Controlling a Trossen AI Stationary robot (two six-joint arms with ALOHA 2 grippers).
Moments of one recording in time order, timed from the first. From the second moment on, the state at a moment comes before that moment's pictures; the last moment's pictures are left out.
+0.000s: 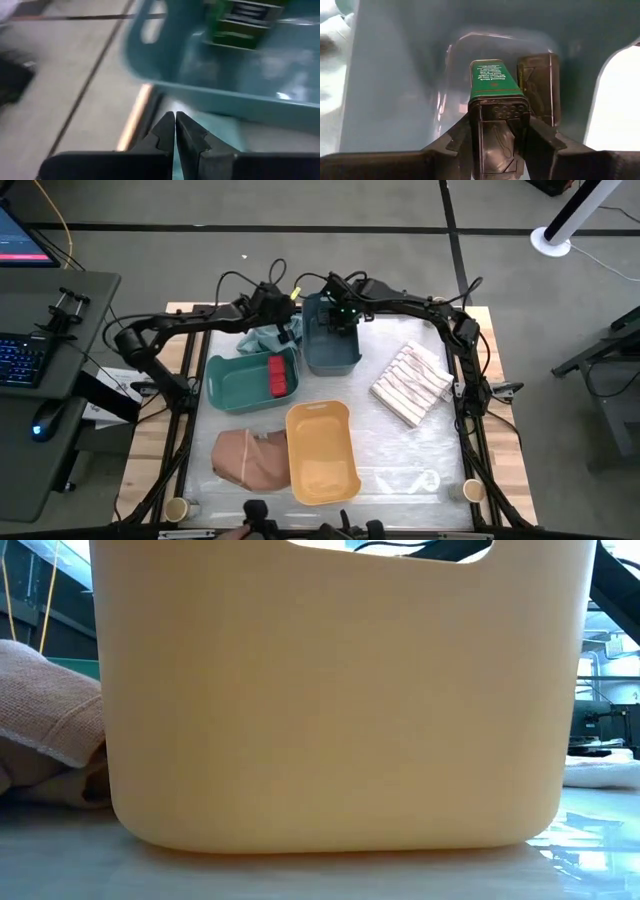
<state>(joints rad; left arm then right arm) 0.64 1.61 0.97 -0.04 -0.09 0.49 -0.50 2.09 1.85 -0.91 0.09 0.83</state>
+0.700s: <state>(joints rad) 0.61 1.67 0.97 0.02 0.13 0.53 -0.50 2.09 1.85 -0.92 0.05 0.80</state>
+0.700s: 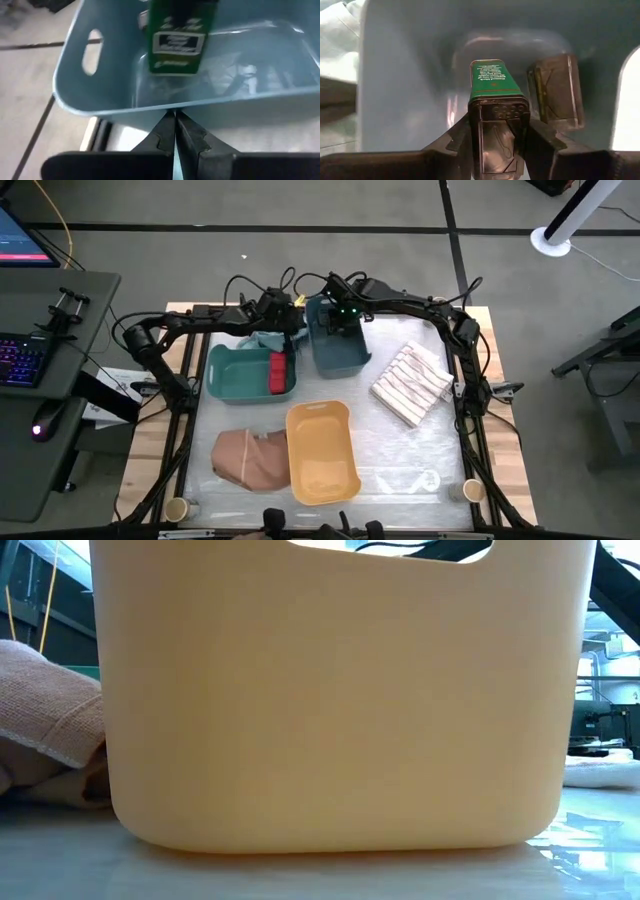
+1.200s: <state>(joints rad) 0.57 1.67 0.97 0.02 0.06 0.53 -0.48 2.09 1.85 -1.01 0.01 0.74</state>
